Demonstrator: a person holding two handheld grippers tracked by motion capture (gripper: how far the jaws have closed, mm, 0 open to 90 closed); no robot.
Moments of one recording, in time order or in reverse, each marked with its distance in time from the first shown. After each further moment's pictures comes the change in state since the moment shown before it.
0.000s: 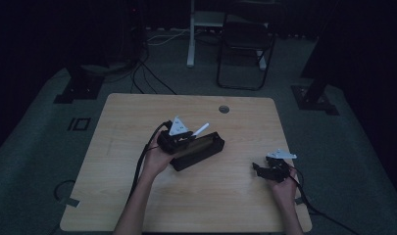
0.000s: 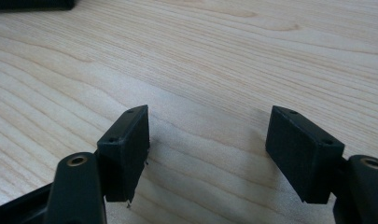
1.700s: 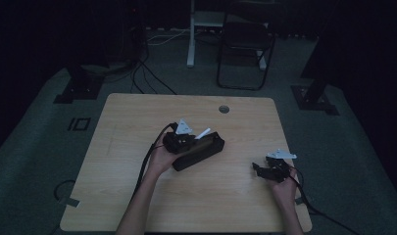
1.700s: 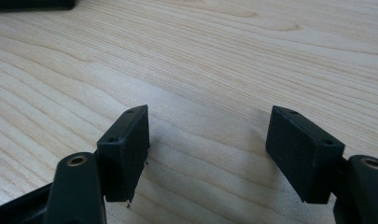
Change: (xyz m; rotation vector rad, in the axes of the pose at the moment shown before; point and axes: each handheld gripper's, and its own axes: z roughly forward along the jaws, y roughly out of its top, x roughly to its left) left arm 0.007 -0.015 0.036 0.082 -0.033 -0.025; right arm 0.000 0.000 0.000 0.001 0.001 -0.002
